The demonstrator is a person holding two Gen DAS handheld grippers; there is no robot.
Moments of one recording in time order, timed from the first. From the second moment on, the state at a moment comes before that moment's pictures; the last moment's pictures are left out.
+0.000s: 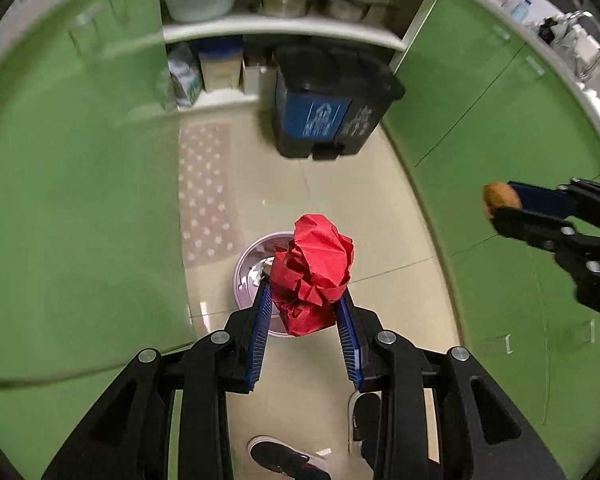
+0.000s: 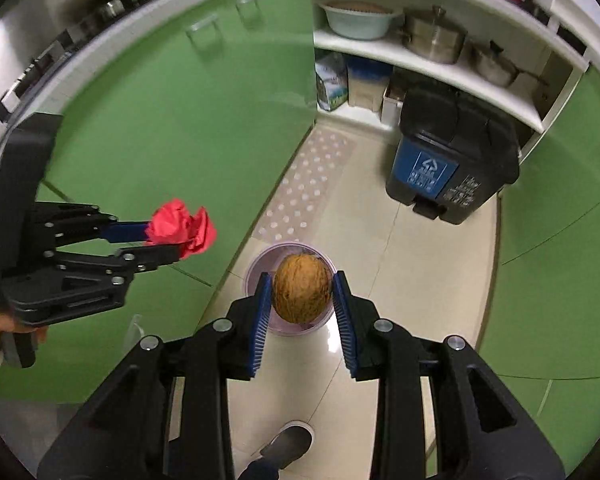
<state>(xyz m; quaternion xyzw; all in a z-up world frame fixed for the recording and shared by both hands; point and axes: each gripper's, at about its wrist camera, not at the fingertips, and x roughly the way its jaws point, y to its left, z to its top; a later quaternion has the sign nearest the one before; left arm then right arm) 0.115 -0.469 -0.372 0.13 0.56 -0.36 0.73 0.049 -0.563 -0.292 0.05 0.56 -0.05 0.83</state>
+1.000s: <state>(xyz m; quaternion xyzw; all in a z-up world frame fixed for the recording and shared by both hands) 0.158 -0.475 -0.467 0.11 0.59 -0.34 0.72 0.085 -0.583 -0.401 0.07 0.57 -0.02 0.82</state>
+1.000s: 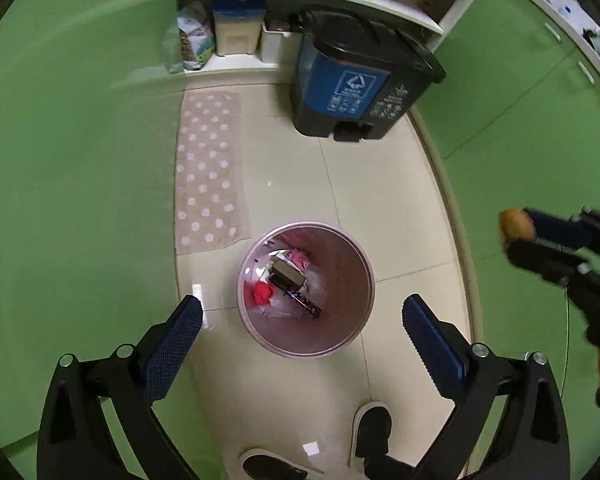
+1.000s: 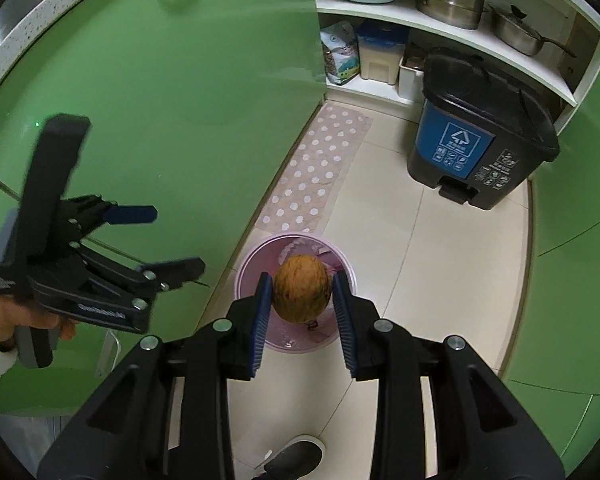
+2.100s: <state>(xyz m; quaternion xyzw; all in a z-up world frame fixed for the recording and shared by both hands) 0.134 -0.444 -0.376 0.07 0.58 -0.32 0.75 0.068 -0.575 -0.357 0.08 0.59 -0.05 0.80</state>
